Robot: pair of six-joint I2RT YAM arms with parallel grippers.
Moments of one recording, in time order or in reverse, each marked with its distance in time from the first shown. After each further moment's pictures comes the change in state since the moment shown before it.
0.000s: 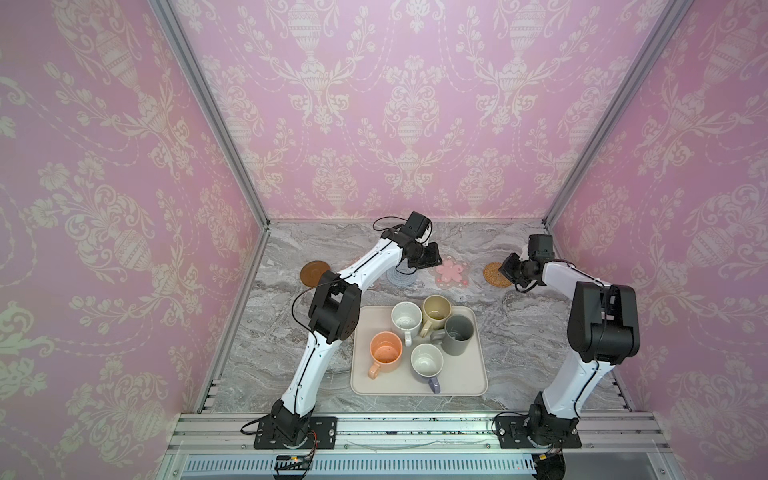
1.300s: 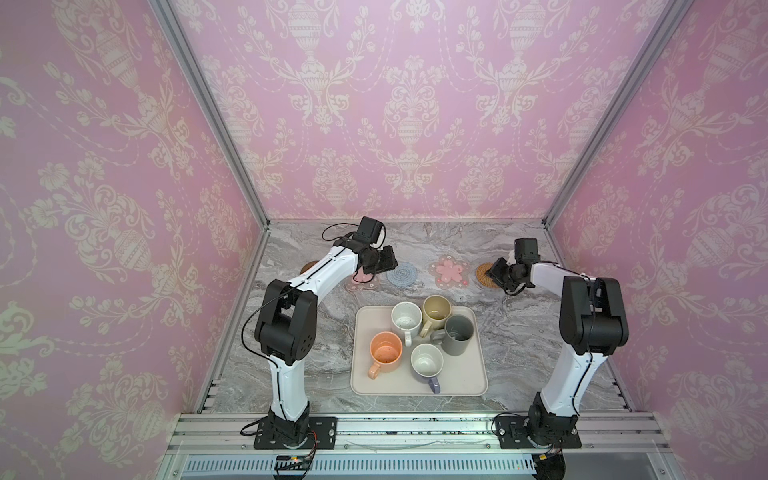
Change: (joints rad) left arm 0.185 -0.423 -0.590 0.140 -0.102 0.025; right arm 0.063 0.042 -0.007 0.015 -0.017 0.043
